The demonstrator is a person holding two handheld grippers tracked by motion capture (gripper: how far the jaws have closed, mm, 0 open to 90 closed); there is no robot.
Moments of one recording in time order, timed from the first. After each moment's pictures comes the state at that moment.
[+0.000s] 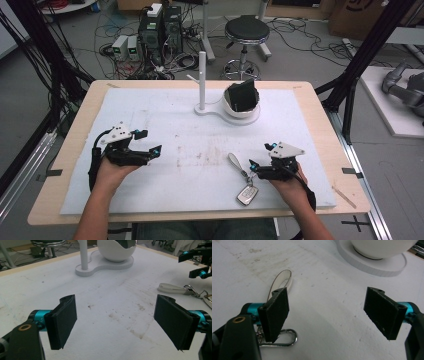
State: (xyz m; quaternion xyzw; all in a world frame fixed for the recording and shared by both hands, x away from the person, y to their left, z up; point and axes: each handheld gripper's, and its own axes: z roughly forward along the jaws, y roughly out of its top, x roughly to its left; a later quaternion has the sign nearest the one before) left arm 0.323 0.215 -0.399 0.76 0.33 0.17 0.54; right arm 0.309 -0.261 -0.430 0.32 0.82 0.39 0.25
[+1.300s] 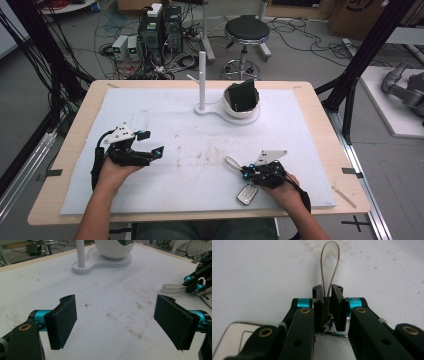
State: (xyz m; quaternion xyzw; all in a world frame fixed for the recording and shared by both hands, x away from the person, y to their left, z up) left arm 0.327 0.209 -0.403 0.76 0.32 0.16 0.54; right arm 0.302 -0.236 -0.442 0.27 0.88 0.37 0.12
